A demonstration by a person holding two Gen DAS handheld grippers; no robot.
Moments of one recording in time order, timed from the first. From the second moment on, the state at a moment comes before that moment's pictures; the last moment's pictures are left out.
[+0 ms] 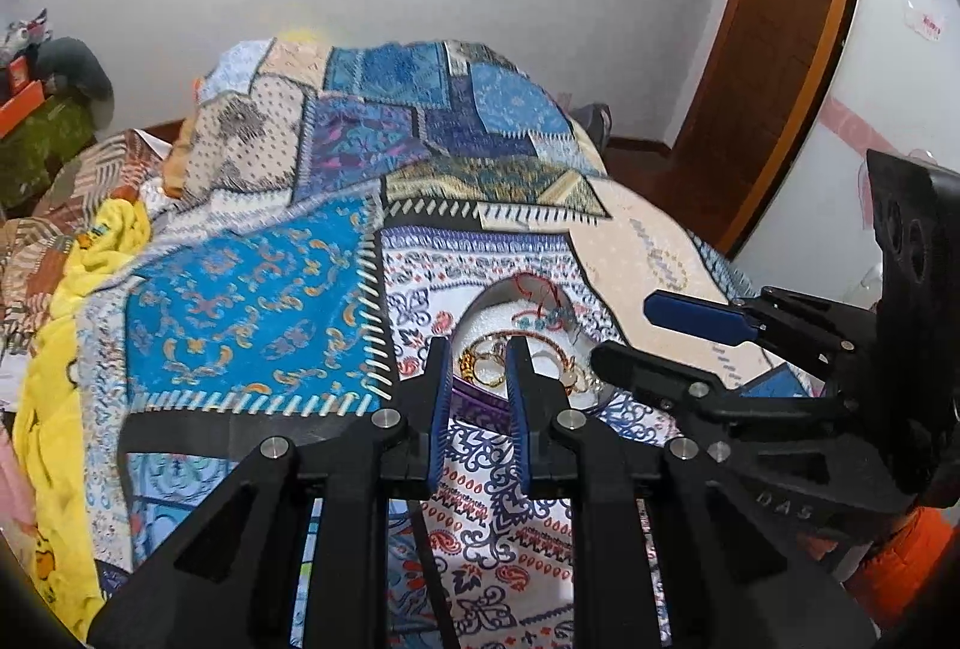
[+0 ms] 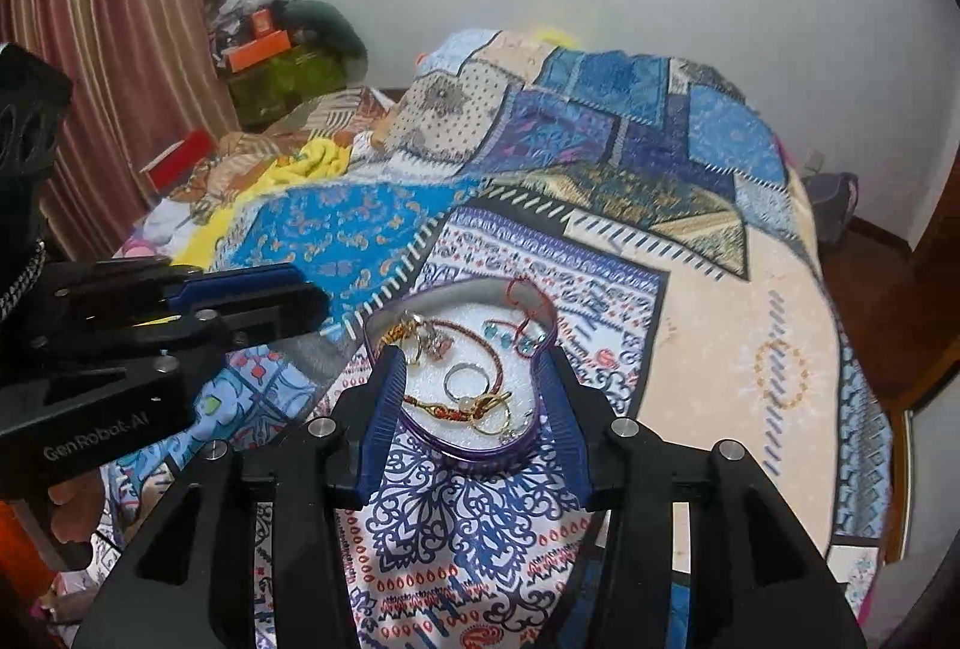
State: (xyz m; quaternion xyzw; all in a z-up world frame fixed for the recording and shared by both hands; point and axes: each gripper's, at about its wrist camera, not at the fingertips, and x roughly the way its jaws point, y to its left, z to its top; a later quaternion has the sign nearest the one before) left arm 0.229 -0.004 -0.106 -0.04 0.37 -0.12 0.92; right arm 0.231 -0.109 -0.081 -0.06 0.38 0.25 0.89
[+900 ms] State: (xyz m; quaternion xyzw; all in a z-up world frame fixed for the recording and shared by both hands) left arm 0.036 0.006 0.050 -0.03 0.06 -0.04 1.00; right arm 0.061 -0.141 0.089 0.00 0.06 0.17 0.98
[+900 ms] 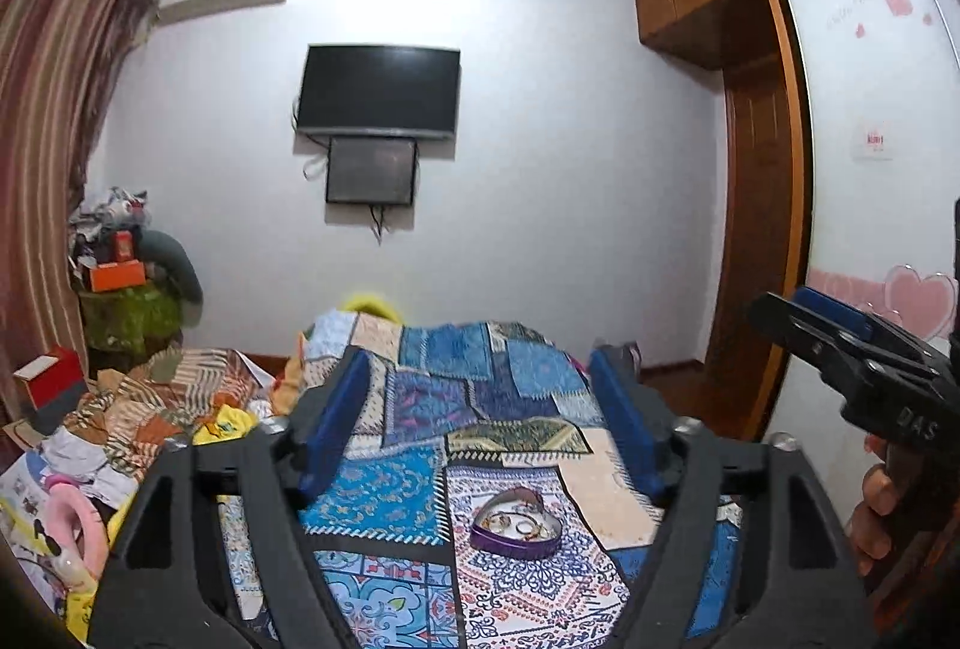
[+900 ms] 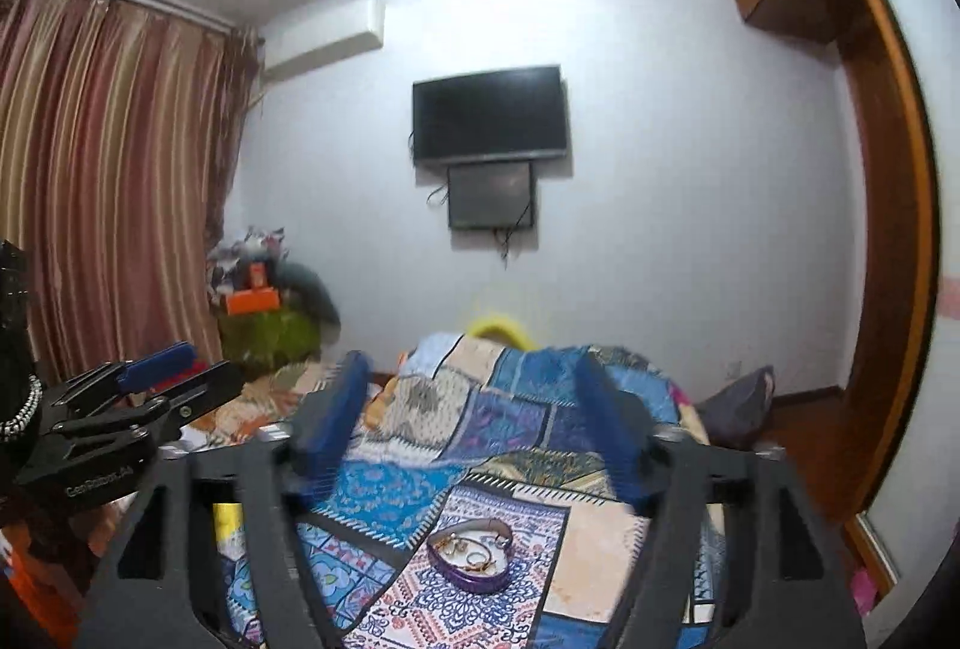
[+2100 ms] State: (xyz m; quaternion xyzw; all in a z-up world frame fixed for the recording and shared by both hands) left arm 0.029 0.003 0.040 -0.02 0.07 -0.01 1.00; right arm 0.054 -0.149 0.080 0.00 0.09 0.15 0.98
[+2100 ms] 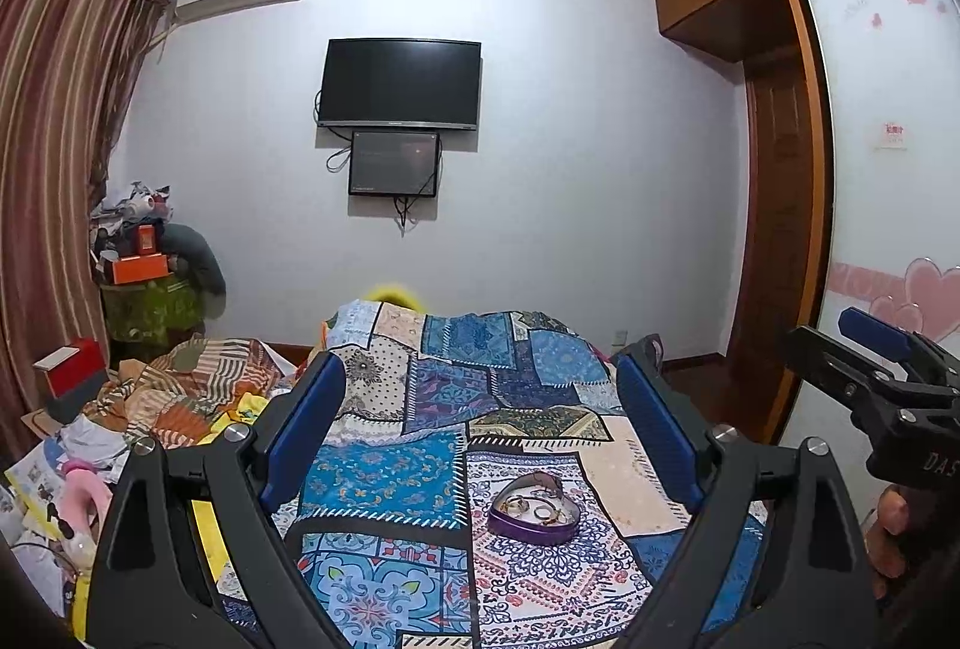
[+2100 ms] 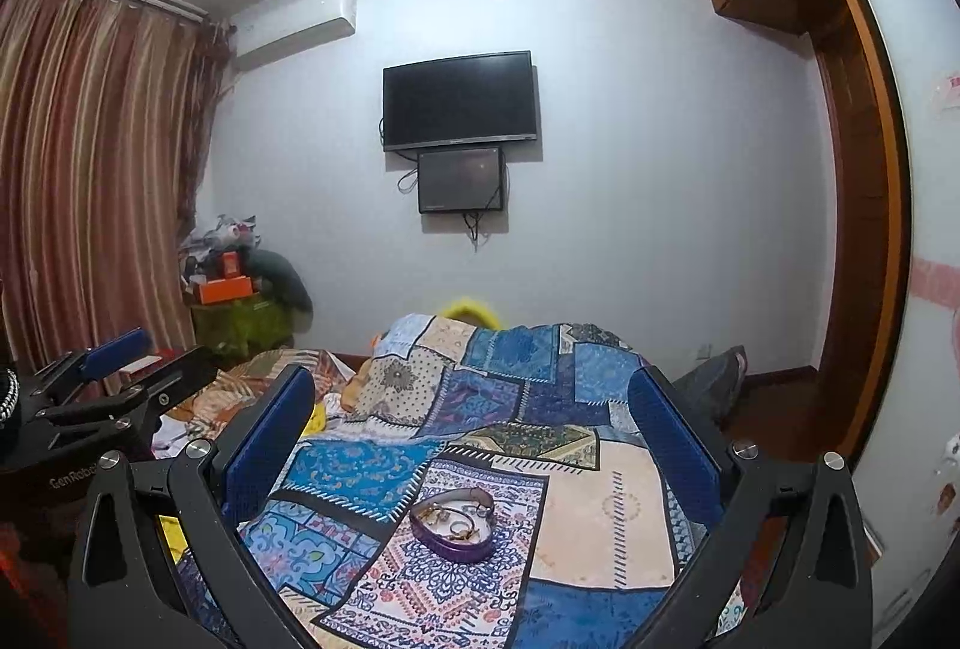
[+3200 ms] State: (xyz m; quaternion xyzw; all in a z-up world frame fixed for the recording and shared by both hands) left arm 0.032 -0.008 0.040 0.00 0.09 -0.04 1.00; right arm 0.057 -0.152 0.077 0.00 0.10 0.15 0.98
